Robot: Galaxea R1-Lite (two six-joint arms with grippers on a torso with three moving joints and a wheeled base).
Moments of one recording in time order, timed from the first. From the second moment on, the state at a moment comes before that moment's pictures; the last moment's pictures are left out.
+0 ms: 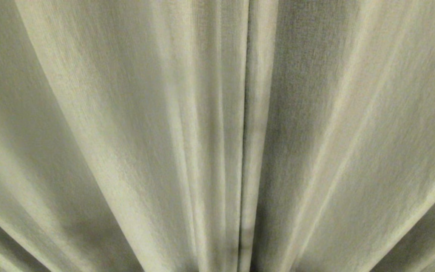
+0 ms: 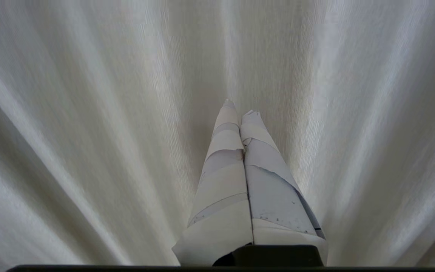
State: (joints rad) left arm 0.00 0.00 0.00 -0.06 -0.01 0.09; right arm 0.00 0.00 0.00 0.00 0.02 -0.02
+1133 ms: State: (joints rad) left arm 0.00 0.25 -0.39 0.00 -0.46 -0.01; right arm 0.00 0.00 0.00 0.00 0.02 -0.02
